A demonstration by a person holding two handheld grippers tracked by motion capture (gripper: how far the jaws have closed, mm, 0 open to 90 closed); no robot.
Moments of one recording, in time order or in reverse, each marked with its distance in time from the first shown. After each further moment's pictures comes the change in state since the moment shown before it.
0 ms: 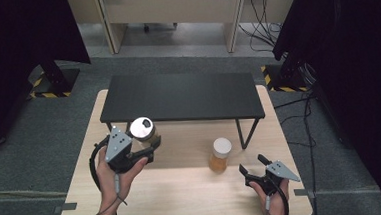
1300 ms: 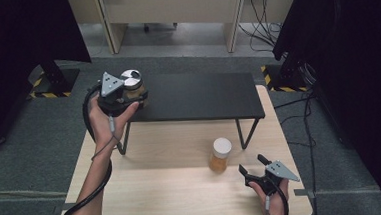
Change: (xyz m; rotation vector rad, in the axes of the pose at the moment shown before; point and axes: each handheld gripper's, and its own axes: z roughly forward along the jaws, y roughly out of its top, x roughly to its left) left arm 0.063 0.073 0.071 0.099 0.132 -0.016; right arm 0.001 0.001 0.000 0.007 0.001 -0.007
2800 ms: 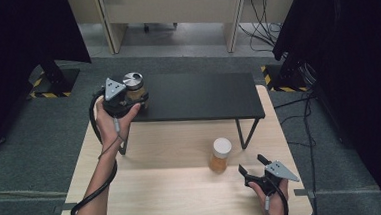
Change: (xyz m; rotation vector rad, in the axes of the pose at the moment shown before) left arm 0.009 -0.038 0.024 -0.053 0.011 -0.051; right arm 0.001 0.000 0.000 0.000 -0.001 -0.010
